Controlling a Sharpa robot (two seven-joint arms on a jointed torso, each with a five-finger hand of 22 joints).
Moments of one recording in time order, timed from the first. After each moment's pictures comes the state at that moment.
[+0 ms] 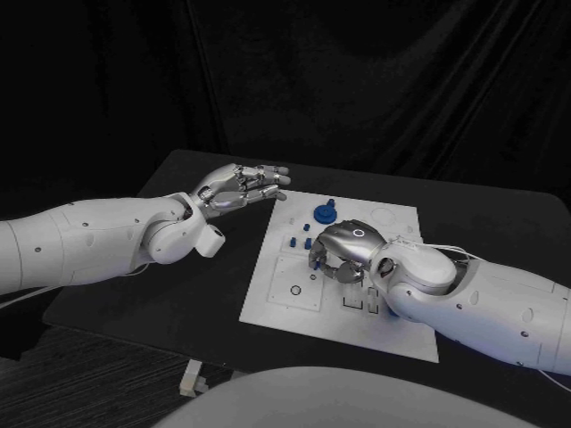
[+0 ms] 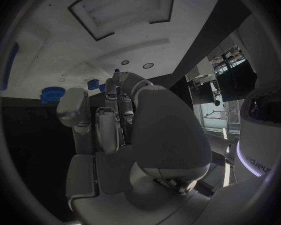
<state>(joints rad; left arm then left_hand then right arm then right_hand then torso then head) 1.13 -0.97 -0.21 1.40 -0.27 0.09 0.68 1.66 0.13 -0.09 0.27 0.50 0.75 0.16 0.08 0.09 0.09 0.16 0.52 0.06 0.08 0.18 0.37 0.05 0.07 0.31 0.30 0.08 0.77 1.08 -0.49 -0.21 1.41 -1.76 -0.34 -0.04 1.47 -0.19 0.43 0.02 0.48 1.13 0.08 0.20 0.31 1.16 0.04 0.37 0.16 1.47 -0.04 1.44 1.31 0.10 1.40 0.06 1.02 1.29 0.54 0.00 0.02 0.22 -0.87</state>
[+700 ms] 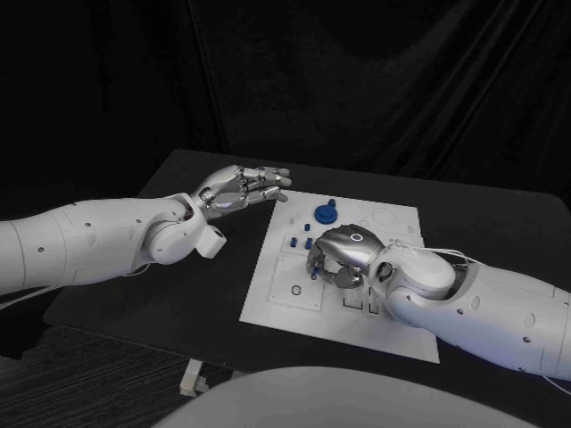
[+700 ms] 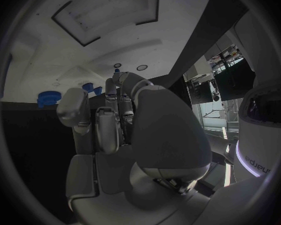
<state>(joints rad) 1.13 -0.97 -0.21 1.39 -0.27 0.10 0.68 1.66 0.13 -0.09 0.27 0.50 0.75 0.16 0.08 0.09 0.09 0.16 0.52 0.06 0.08 0.18 0.37 0.05 0.07 0.30 0.29 0.08 0.77 1.08 -0.50 -0.21 1.43 -1.76 -0.32 -0.05 1.47 -0.19 0.43 0.02 0.49 1.13 0.08 0.20 0.31 1.16 0.04 0.37 0.16 1.47 -0.04 1.44 1.31 0.10 1.40 0.06 1.02 1.29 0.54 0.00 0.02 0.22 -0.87</state>
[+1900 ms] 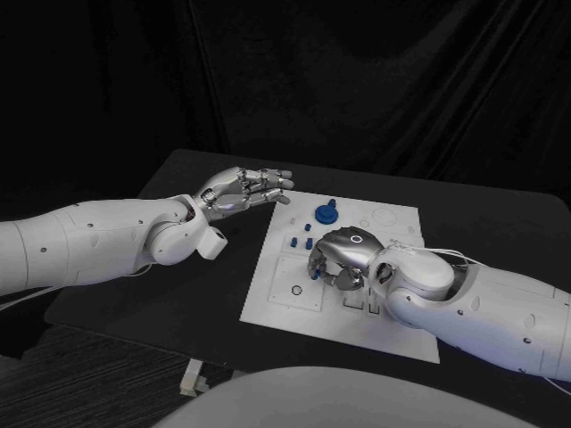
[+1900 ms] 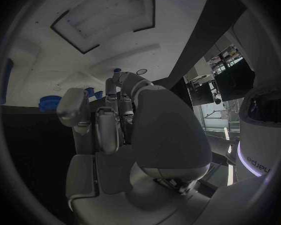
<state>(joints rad) 1.12 -0.96 -0.21 1.39 -0.27 0.13 0.68 1.66 0.13 -0.09 0.27 0.50 0.74 0.16 0.08 0.09 0.09 0.16 0.51 0.06 0.07 0.18 0.37 0.05 0.07 0.30 0.29 0.08 0.77 1.07 -0.50 -0.21 1.43 -1.76 -0.29 -0.06 1.47 -0.19 0.43 0.02 0.49 1.13 0.08 0.19 0.31 1.16 0.04 0.37 0.16 1.47 -0.04 1.44 1.31 0.10 1.40 0.06 1.02 1.29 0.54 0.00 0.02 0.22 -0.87</state>
